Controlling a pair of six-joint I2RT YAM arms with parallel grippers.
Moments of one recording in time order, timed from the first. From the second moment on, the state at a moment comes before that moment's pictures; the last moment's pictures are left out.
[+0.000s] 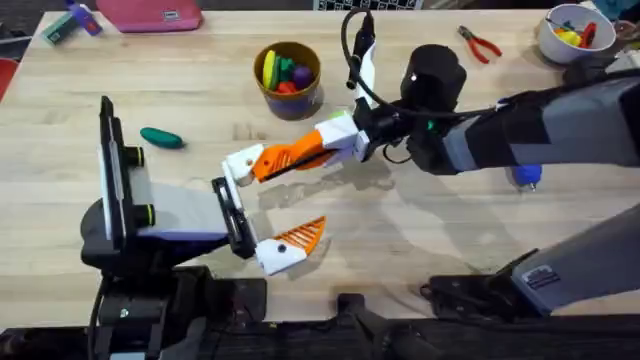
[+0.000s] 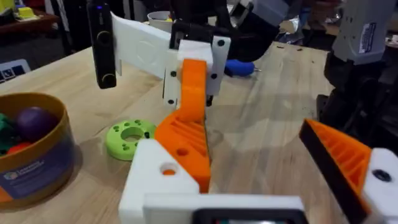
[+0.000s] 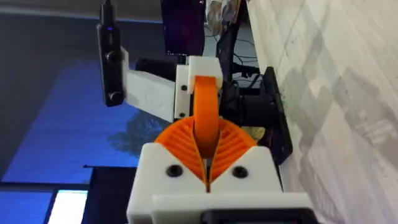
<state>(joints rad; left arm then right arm) 0.03 0.01 0.01 -0.14 1.21 0.05 0.49 1.78 0.66 1.00 -1.40 1.33</state>
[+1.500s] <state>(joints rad) 0.04 0.01 0.01 -0.13 1.19 0.06 0.56 1.78 0.69 0.97 -1.29 1.34</state>
